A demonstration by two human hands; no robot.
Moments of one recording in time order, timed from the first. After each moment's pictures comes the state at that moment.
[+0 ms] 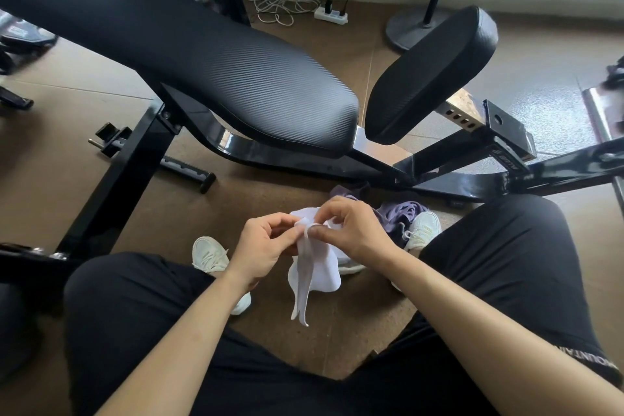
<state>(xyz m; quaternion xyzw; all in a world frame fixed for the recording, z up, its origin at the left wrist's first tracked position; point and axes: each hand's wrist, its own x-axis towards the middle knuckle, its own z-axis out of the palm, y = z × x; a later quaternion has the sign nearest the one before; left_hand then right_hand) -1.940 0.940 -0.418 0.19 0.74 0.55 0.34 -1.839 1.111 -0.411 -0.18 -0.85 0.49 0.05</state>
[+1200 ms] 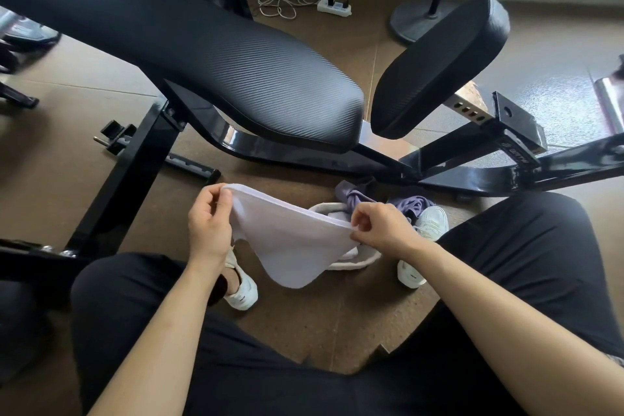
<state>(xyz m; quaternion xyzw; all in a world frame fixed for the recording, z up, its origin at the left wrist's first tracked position) -1.992 0.908 -0.419 0.08 0.81 0.57 0.08 -1.827 1.153 -0.453 -0.22 -0.91 0.33 -0.09</state>
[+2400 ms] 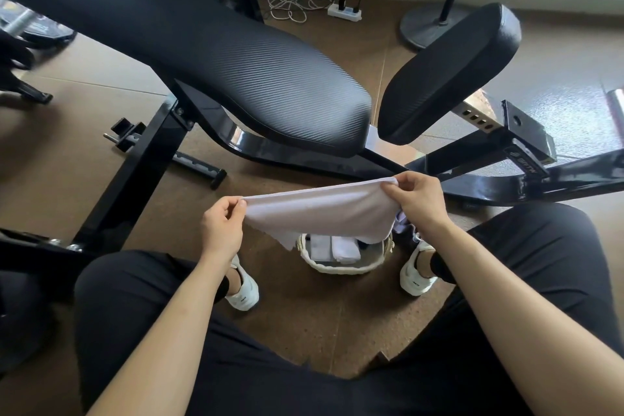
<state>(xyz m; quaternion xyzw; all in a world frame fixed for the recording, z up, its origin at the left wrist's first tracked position) -2.010 0.904 -0.459 0.04 0.87 0.47 0.13 -1.835 1.198 -0.442 -0.41 -0.72 0.53 0.15</state>
